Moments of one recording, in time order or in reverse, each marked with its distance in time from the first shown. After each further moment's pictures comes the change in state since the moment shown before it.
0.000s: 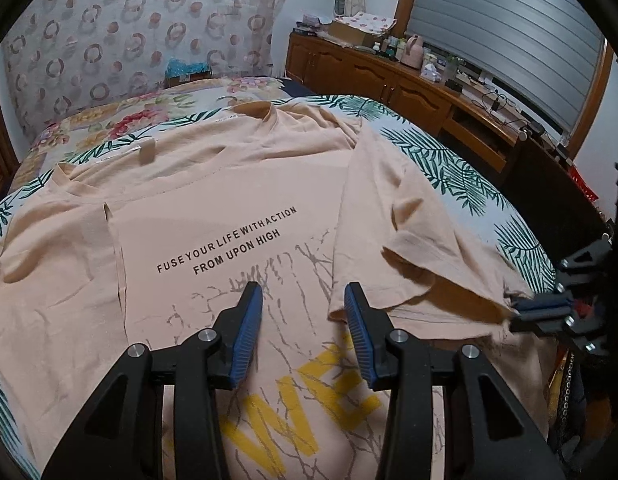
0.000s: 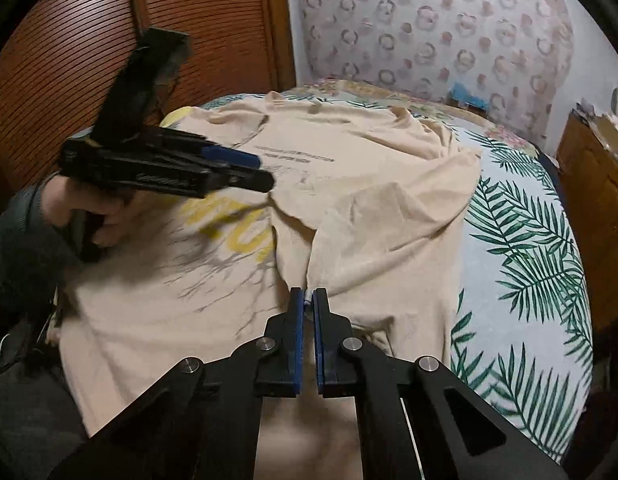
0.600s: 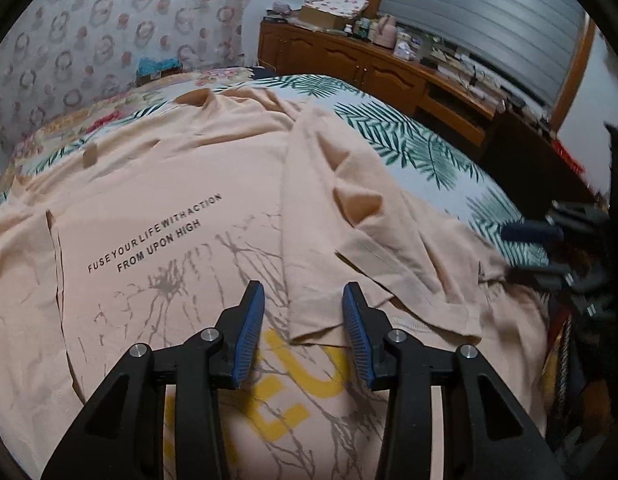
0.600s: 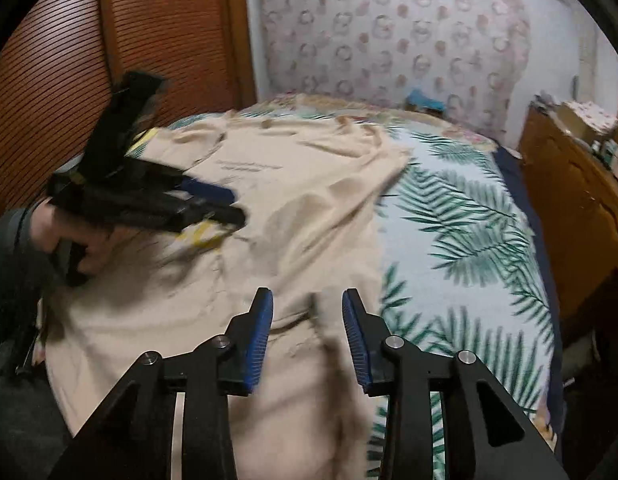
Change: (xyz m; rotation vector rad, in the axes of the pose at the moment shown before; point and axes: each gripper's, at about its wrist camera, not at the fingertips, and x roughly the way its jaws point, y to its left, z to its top) left arm 0.017 -0.042 -0.003 0.096 0.054 -0.039; right arm -0.036 -0.028 -0.027 0.105 -0.053 -0.169
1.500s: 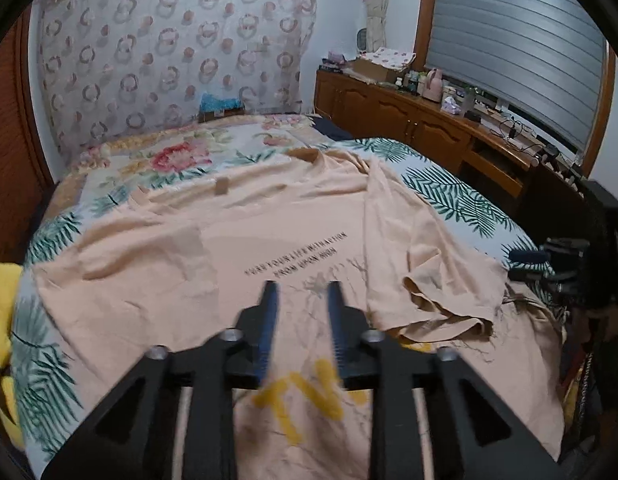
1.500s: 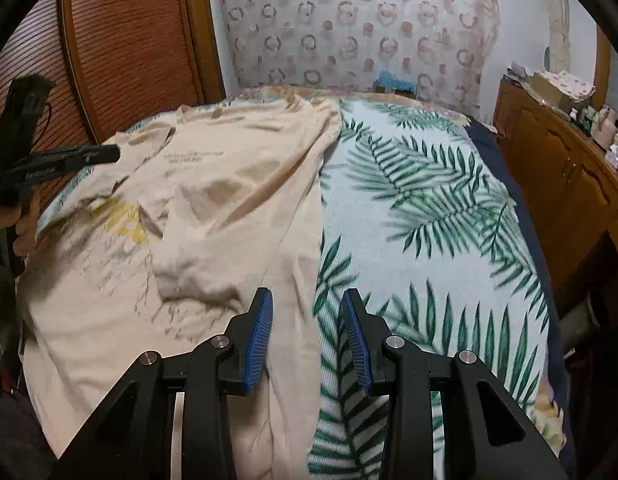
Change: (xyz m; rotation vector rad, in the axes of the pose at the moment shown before) left arm -0.084 0.065 -0.022 -0.097 -0.197 0.169; right arm 0.014 -0.032 -0.003 0.082 0.009 -0.028
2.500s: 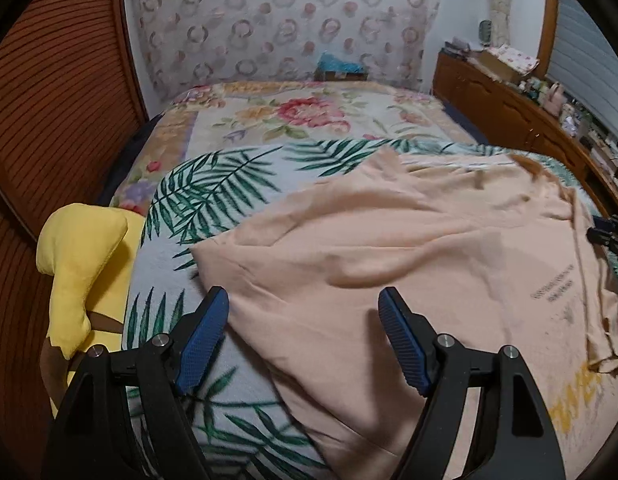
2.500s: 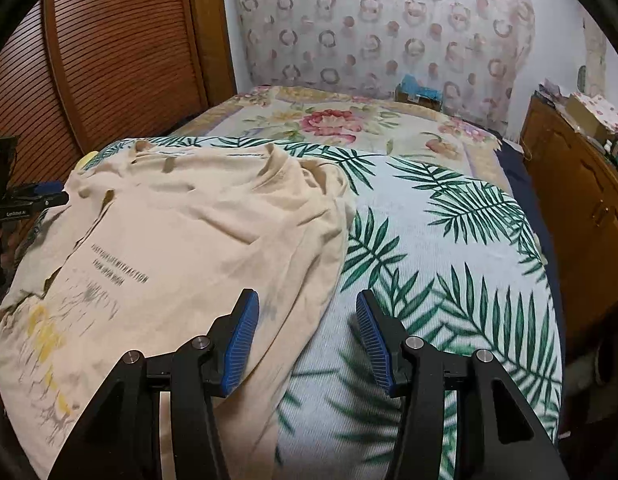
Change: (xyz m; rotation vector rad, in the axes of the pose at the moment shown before) left arm 0.053 0.190 -0.004 -0.218 0.154 0.306; right arm 0.138 -0.021 0.125 -0.068 0.047 0.031
